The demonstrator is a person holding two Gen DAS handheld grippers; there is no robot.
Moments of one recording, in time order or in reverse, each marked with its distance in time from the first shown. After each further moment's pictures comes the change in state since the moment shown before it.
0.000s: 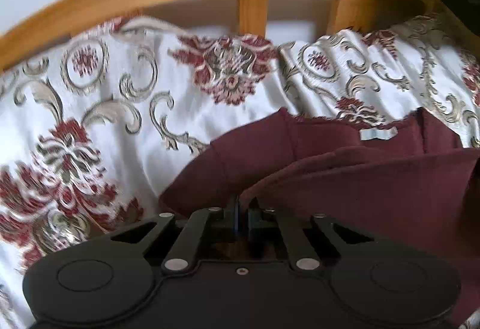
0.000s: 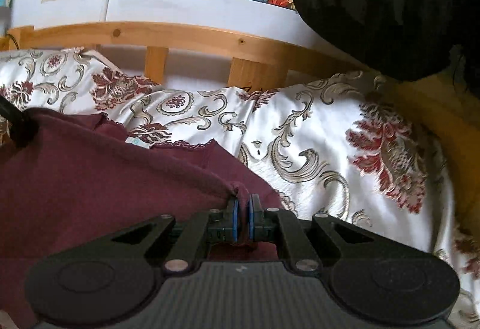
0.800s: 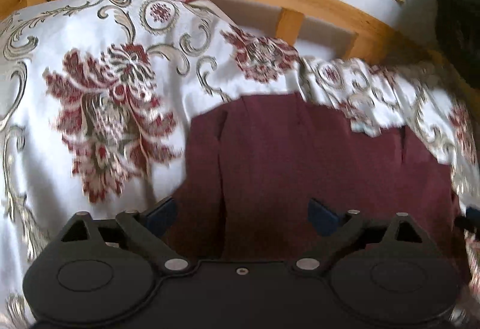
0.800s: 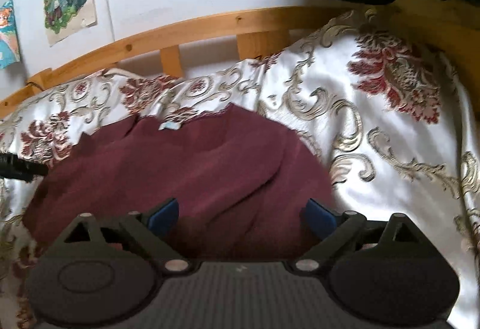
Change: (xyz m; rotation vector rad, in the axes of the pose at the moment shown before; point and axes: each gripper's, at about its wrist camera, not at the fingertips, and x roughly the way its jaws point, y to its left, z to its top) left arm -0.066 0.007 -0.099 -0.241 -0.113 -0.018; right arm -0.033 -0.034 -0.035 0.252 0.089 0.228
